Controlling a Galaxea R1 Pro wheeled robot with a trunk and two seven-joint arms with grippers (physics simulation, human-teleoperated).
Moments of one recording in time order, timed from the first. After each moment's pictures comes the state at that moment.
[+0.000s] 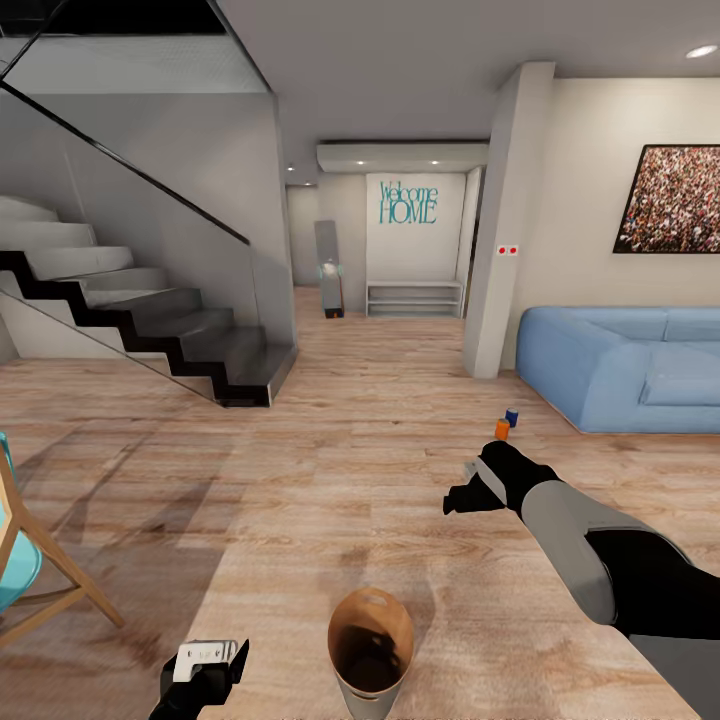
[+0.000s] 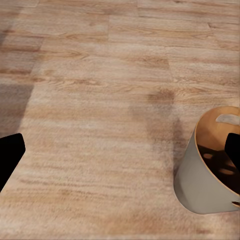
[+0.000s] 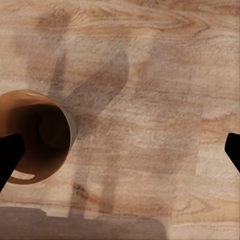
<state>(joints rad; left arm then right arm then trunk) -0.01 0.05 0.03 -1.05 0.09 -0.04 -0.12 -1.15 -0.01 0.04 -0.14 0.09 0.83 0.13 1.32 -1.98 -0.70</state>
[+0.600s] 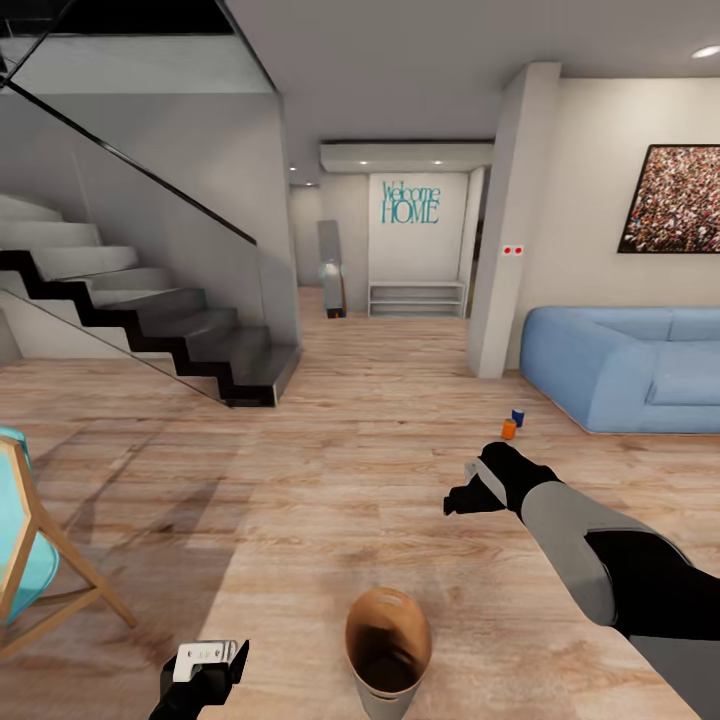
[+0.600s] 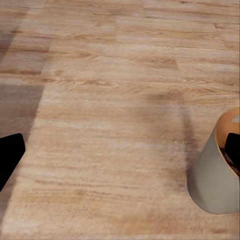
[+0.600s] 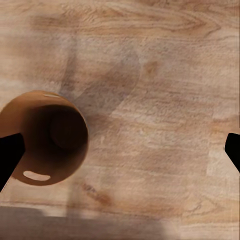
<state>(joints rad) -0.01 0.05 0.03 -1.05 0.09 -0.04 -0.11 -1.14 -0.01 0.04 -0.14 0.10 0.82 0.13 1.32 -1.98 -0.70</state>
